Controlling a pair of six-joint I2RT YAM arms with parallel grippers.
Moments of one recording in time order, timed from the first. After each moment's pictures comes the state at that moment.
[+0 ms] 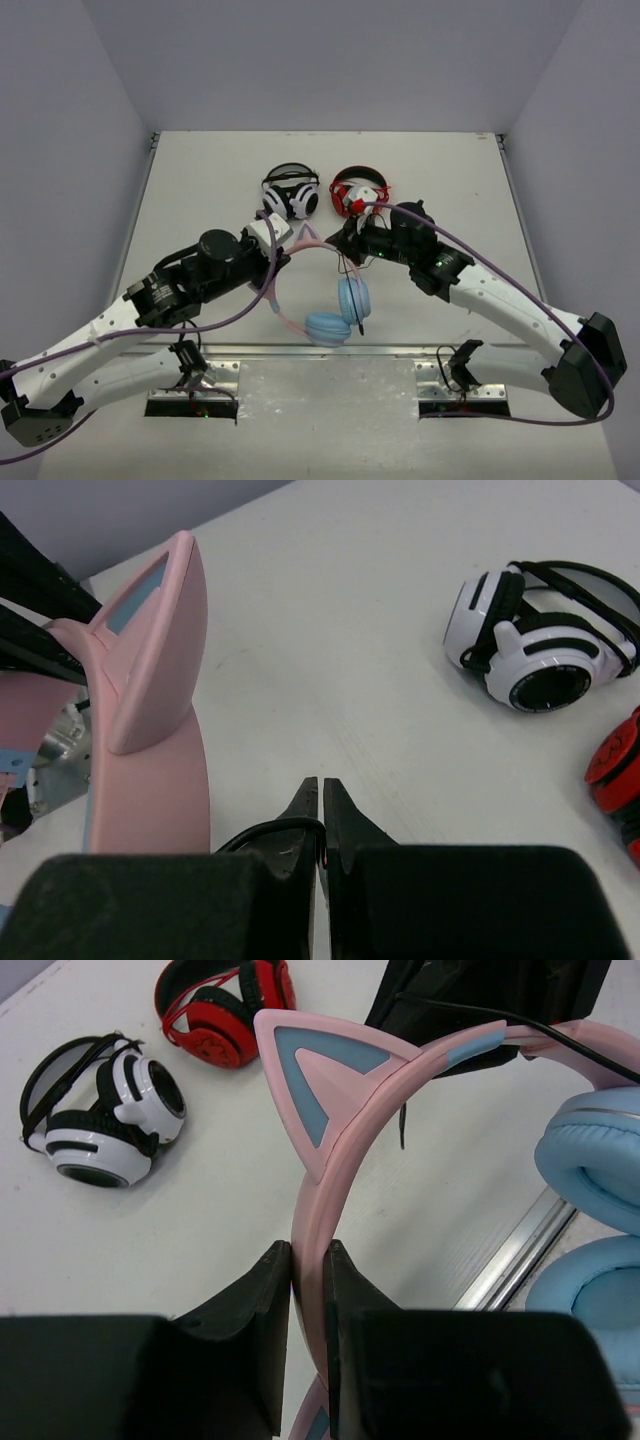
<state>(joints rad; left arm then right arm) -0.89 0.80 0.92 -0.54 -0.12 0.01 0.73 1.17 0.80 0.07 -0.31 0.01</state>
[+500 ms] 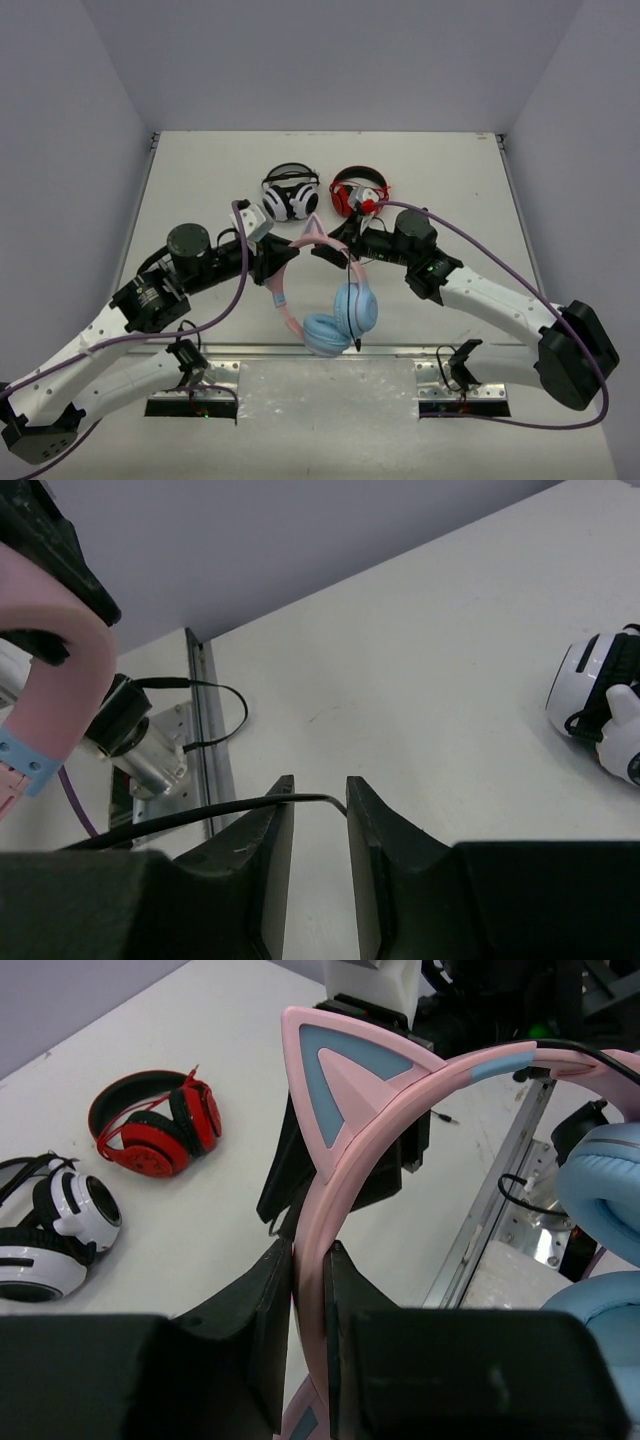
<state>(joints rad) -0.78 0.72 0.91 -0.35 0.20 -0.04 0.70 1.20 0.65 0.48 -0.56 0.22</state>
